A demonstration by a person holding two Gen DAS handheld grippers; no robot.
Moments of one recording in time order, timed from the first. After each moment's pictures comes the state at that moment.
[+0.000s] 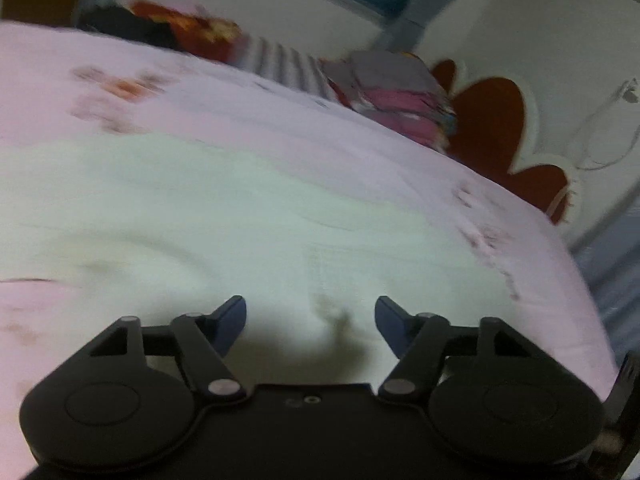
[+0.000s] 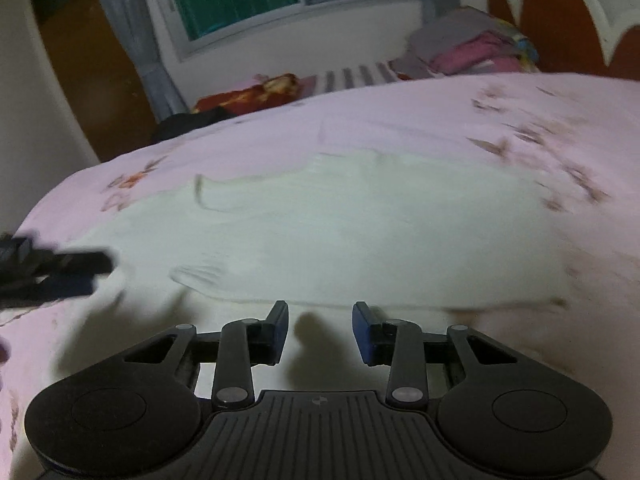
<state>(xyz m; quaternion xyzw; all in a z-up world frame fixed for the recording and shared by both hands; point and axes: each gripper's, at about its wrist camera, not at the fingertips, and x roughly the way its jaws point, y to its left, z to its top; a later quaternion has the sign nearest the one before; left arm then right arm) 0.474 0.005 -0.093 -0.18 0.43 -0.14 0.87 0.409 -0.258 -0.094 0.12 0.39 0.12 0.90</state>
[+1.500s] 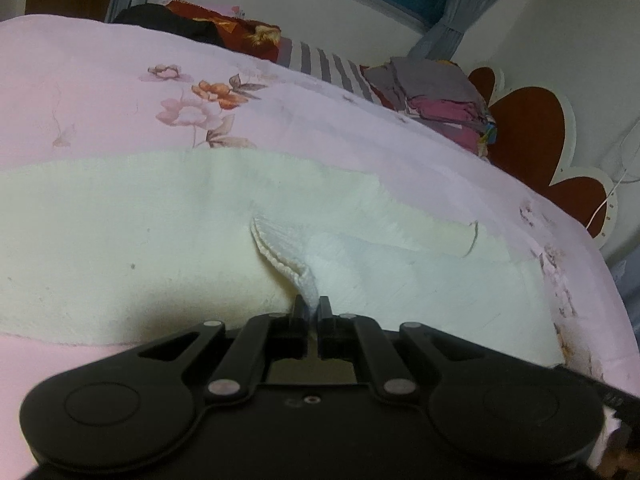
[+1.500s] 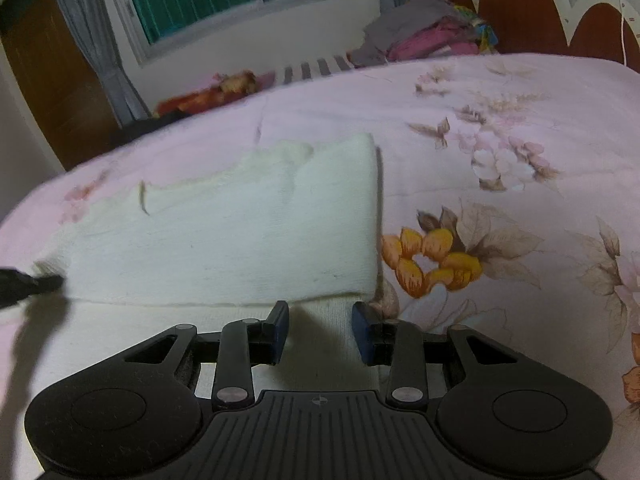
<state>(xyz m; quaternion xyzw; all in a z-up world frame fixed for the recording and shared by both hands) 0.497 0.095 -0.120 -0.17 0.43 -0.09 0.88 0.404 -0.297 -0.093 0.14 0.40 0.08 0.91</state>
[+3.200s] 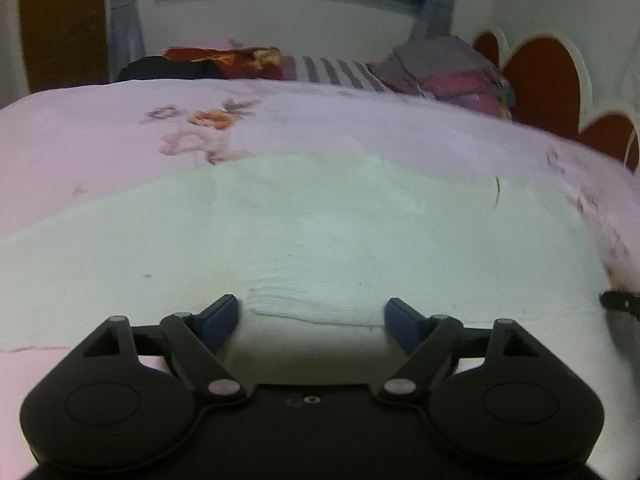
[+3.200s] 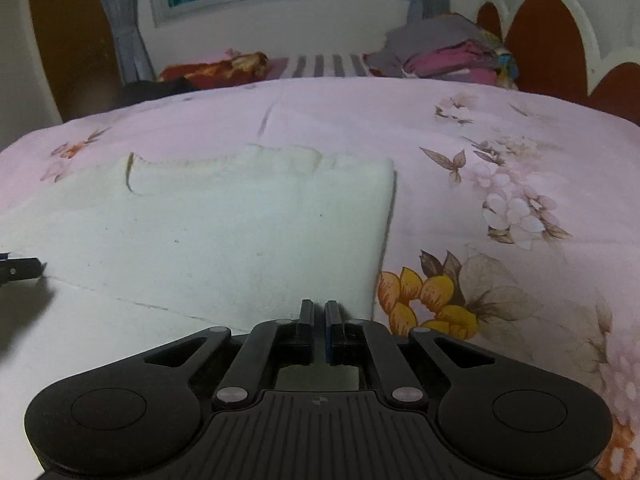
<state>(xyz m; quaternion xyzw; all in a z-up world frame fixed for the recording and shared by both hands) 0.464 0.063 -0.110 -0.05 0.39 -0.04 0.92 0.439 -0.268 -0.100 0.03 0.42 0.07 0.91</state>
